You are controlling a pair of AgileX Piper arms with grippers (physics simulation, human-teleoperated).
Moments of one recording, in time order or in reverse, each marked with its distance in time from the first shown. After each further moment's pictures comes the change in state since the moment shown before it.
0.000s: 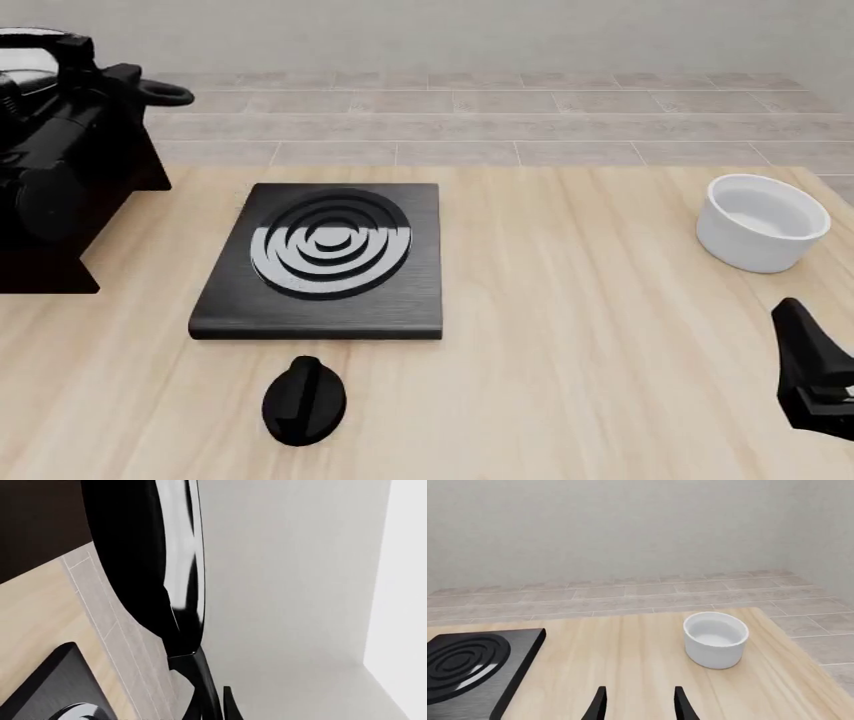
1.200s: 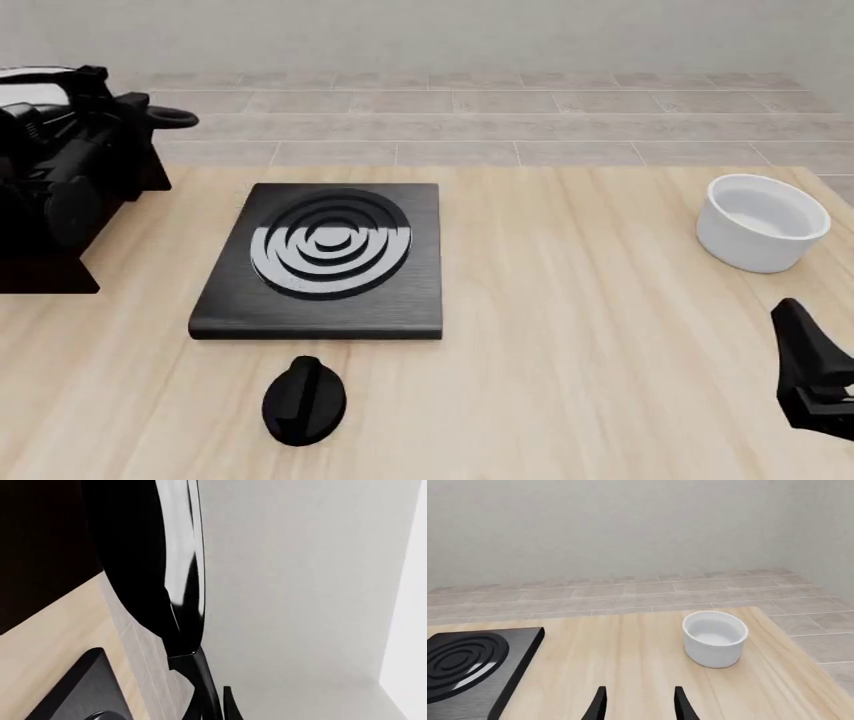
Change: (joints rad) left arm 0.036 0.124 -0.021 -0.037 -0.035; right arm -0.003 0.006 0.000 0.001 -0.003
